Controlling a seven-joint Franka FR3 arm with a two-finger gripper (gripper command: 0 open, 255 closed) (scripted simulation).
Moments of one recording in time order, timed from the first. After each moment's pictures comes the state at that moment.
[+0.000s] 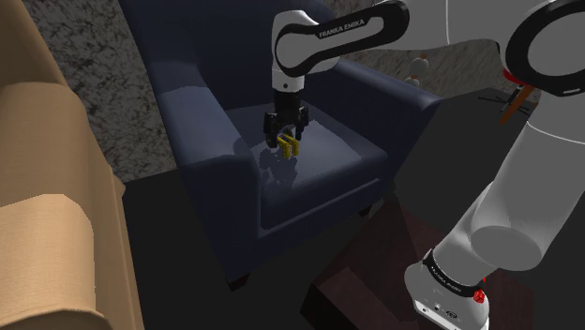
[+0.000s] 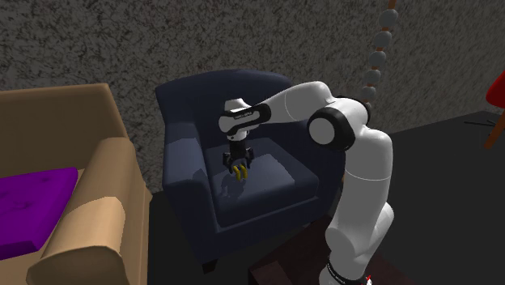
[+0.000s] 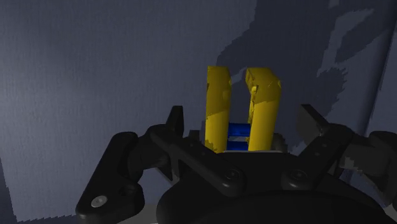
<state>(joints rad) 0.01 0.16 0.15 -1.88 0.06 1.87 0.29</state>
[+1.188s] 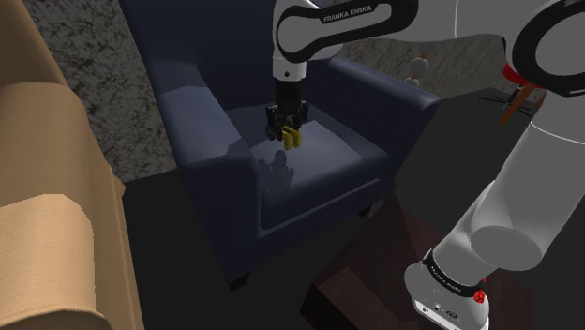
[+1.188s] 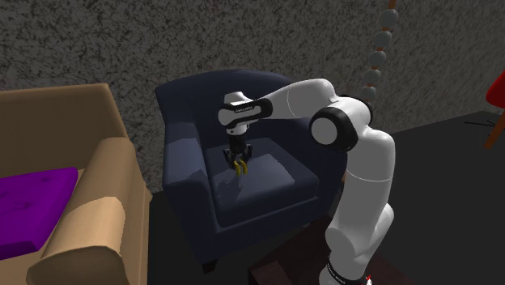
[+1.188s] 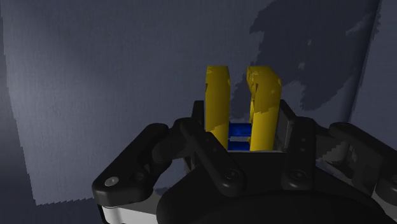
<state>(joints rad) 0.01 0.14 0.15 -1.84 0.06 1.80 0.29</state>
